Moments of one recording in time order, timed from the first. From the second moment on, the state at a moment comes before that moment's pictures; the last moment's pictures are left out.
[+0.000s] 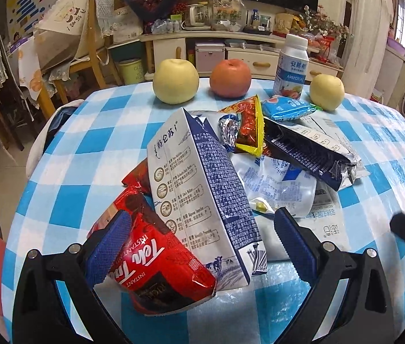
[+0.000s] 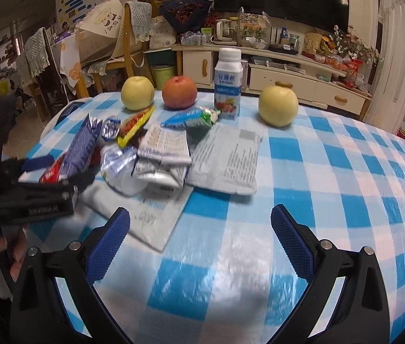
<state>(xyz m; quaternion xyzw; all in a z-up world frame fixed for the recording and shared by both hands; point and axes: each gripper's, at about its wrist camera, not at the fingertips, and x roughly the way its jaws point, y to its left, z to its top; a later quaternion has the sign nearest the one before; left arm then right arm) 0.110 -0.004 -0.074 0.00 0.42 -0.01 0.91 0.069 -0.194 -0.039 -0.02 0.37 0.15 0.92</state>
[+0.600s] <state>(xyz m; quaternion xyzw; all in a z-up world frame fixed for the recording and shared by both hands) 0.107 0.017 -0.074 -0.02 0.43 0.01 0.90 0.150 -0.147 -0.045 0.00 0.41 0.19 0.89</state>
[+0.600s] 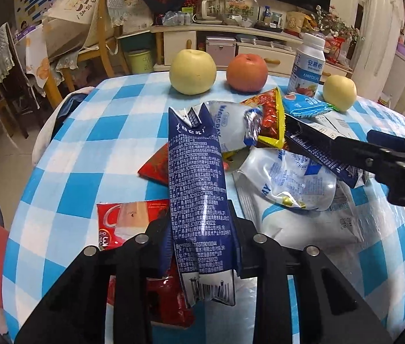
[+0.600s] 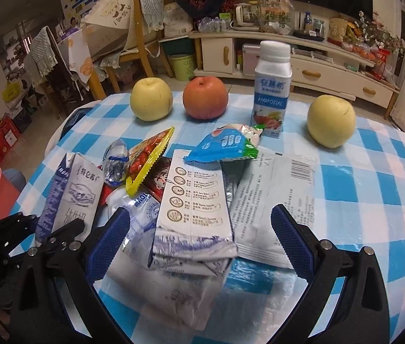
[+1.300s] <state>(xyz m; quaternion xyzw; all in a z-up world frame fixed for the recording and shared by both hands) 0.088 0.032 -0.050 -0.04 0.38 0.01 0.93 0.135 -0.157 -0.046 0.02 0.41 0.22 0.89</state>
